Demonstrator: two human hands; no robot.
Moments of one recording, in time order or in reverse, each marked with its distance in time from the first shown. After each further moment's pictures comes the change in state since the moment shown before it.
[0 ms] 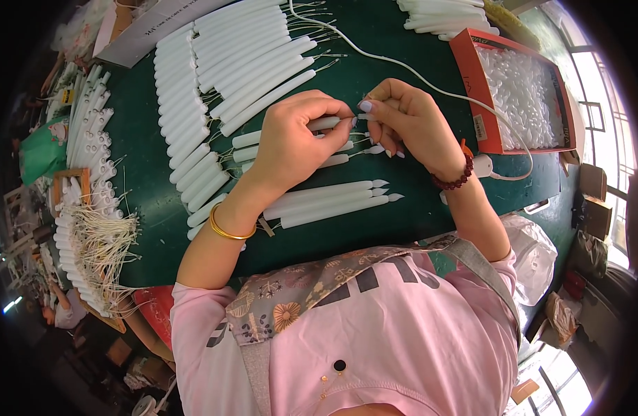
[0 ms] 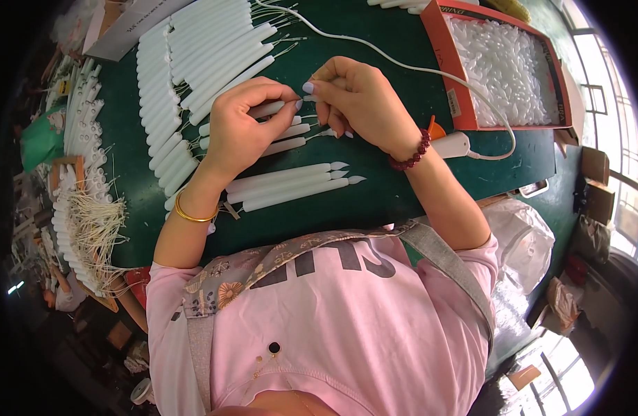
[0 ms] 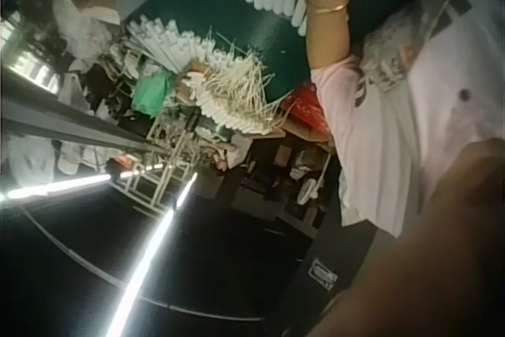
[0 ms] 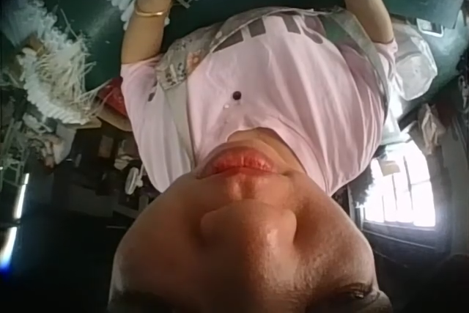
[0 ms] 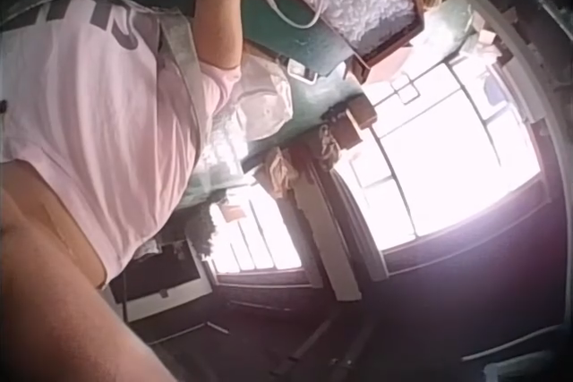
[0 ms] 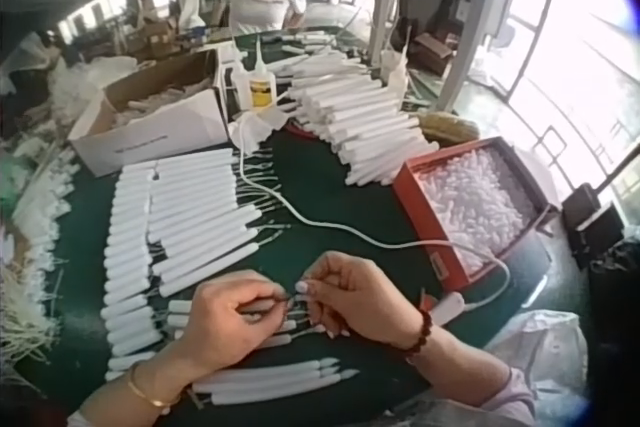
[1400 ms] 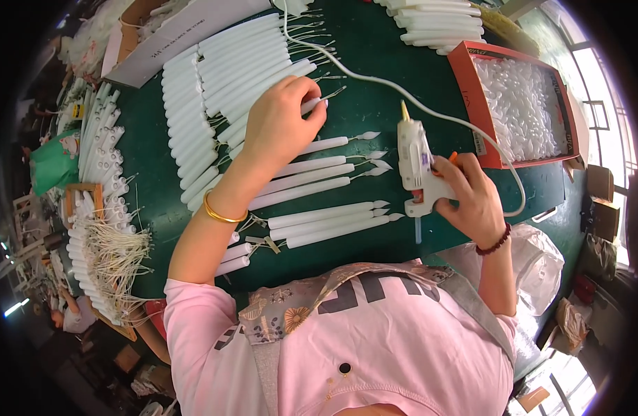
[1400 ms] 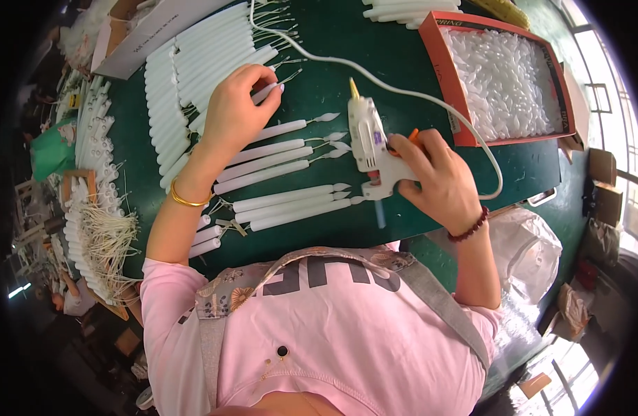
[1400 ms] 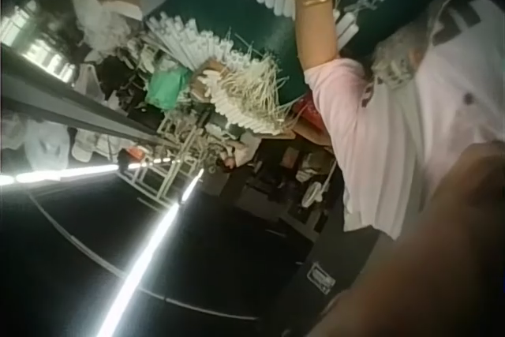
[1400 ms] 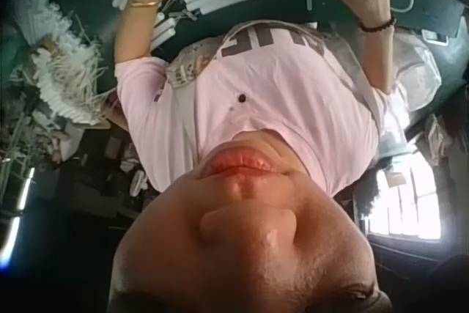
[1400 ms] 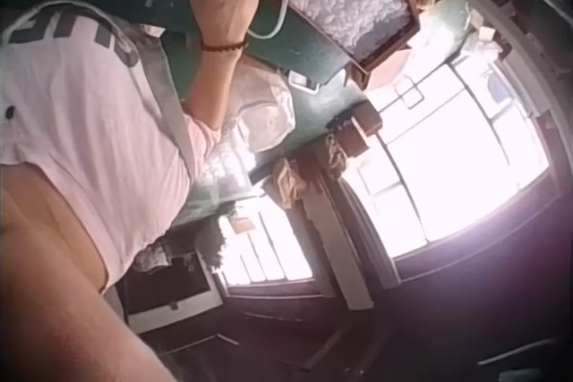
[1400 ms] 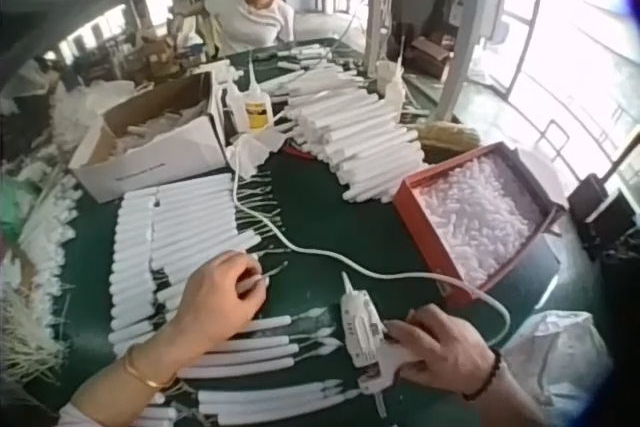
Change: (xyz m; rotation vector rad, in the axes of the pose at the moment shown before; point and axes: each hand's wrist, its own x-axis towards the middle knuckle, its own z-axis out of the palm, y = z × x) left_hand 0.049 -0.029 -0.020 0.598 -0.090 0.022; right_hand -0.101 0.026 -0.061 -1.103 0.153 -0.298
